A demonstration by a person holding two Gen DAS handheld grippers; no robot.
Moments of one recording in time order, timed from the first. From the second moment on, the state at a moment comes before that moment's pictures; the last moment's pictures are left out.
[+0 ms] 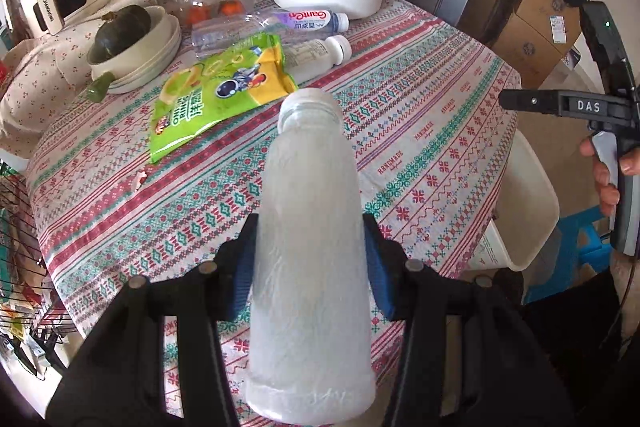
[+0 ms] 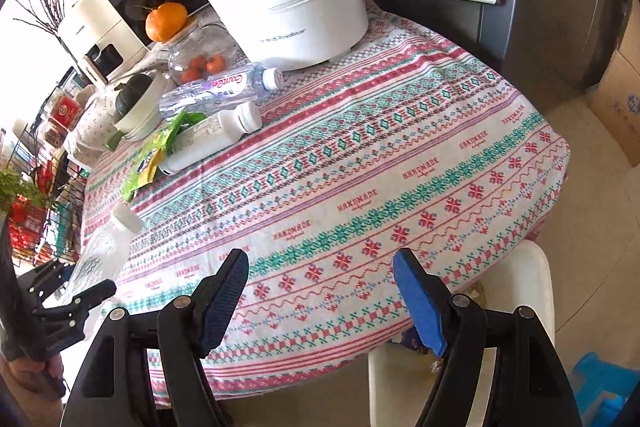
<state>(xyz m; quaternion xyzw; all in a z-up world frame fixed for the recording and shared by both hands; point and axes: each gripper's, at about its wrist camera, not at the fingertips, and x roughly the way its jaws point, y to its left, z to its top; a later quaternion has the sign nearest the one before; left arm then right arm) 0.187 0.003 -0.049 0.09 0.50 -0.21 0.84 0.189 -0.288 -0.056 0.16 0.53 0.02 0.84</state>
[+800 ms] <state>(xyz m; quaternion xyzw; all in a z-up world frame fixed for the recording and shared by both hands) 0.195 0.124 -0.024 -0.07 0.43 -0.07 0.90 0.322 -0.099 -0.091 0.18 0.51 0.12 0.83</state>
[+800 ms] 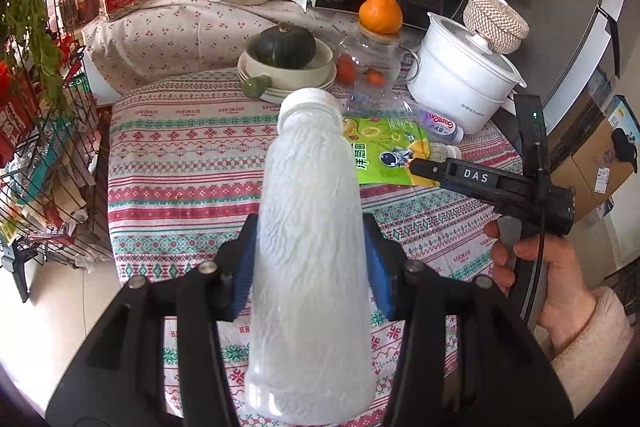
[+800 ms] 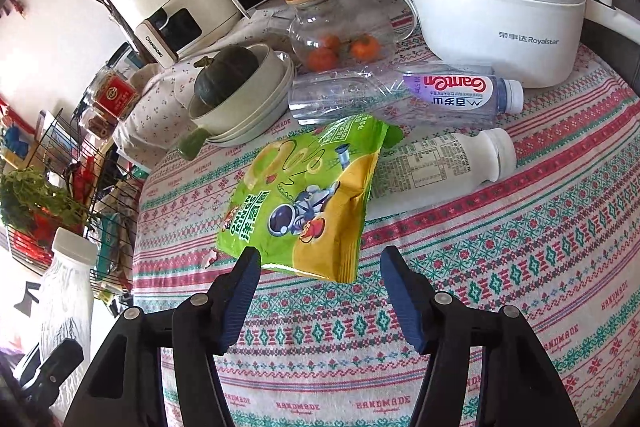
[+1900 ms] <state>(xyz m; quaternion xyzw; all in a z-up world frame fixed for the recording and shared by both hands) 0.155 0.031 -0.008 -0.04 0.40 -0.15 0.90 0.158 -0.236 0.043 0.14 0.38 0.11 0.91</state>
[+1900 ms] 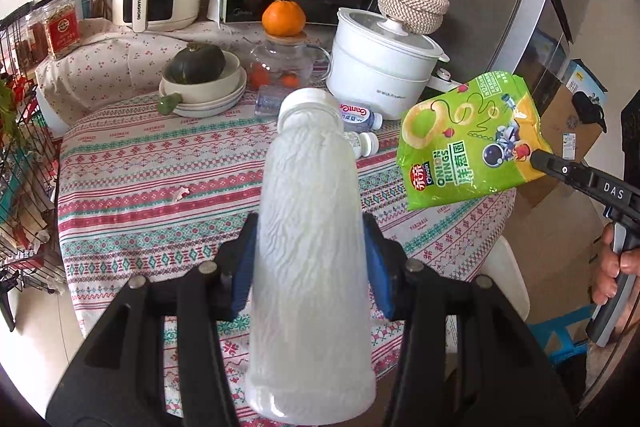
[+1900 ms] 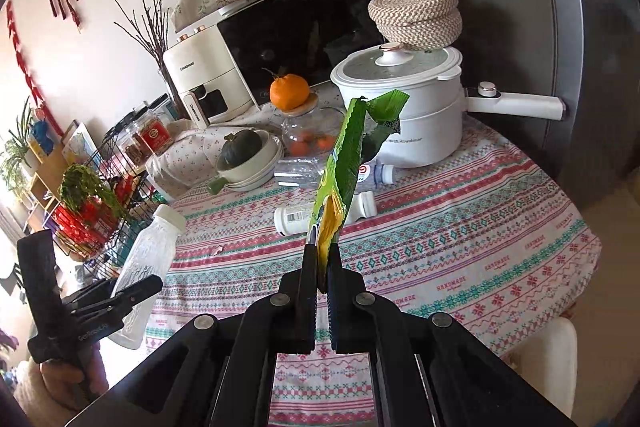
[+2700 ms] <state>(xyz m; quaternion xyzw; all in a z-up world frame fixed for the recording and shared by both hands) 0.090 -0.200 -0.070 0.08 0.41 -0.35 0.84 0.020 -0.434 -0.024 0.16 0.49 -0.06 0.86</state>
